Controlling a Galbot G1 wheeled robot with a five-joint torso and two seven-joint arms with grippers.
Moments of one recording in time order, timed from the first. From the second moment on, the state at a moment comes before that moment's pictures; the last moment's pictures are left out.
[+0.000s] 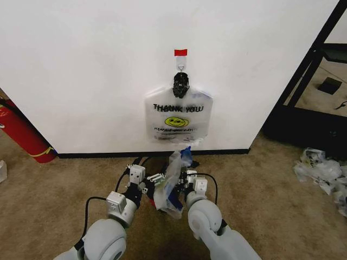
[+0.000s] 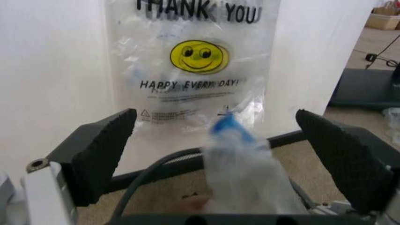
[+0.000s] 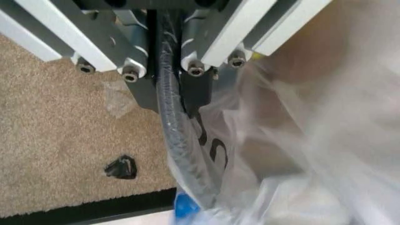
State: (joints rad) left arm 1.29 -0.89 -0.04 -2.18 -0.47 0.05 -0.36; right arm -1.09 1.38 -0.06 1.87 0.70 -0.56 0.72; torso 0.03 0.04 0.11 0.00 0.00
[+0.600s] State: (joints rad) left arm 1.13 -0.81 0.03 -2.35 -0.72 0.24 -0.41; right arm -1.29 1.34 0.06 1.96 0.49 -0.24 0.56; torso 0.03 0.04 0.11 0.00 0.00
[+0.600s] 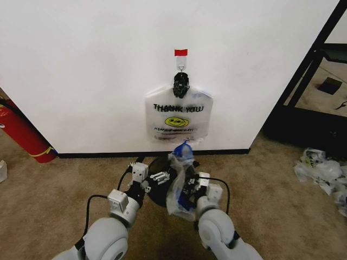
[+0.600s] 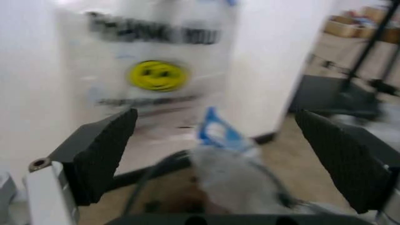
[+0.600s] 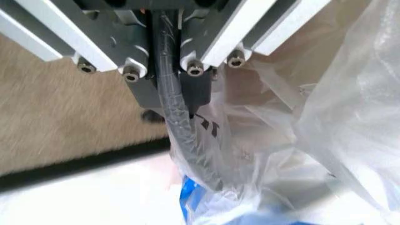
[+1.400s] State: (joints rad) left arm 0.46 -0.95 0.50 -2.14 -1.38 0.57 -0.82; right arm -1.39 1.40 0.13 1.99 0.40 -0.07 0.49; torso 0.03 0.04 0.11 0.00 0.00
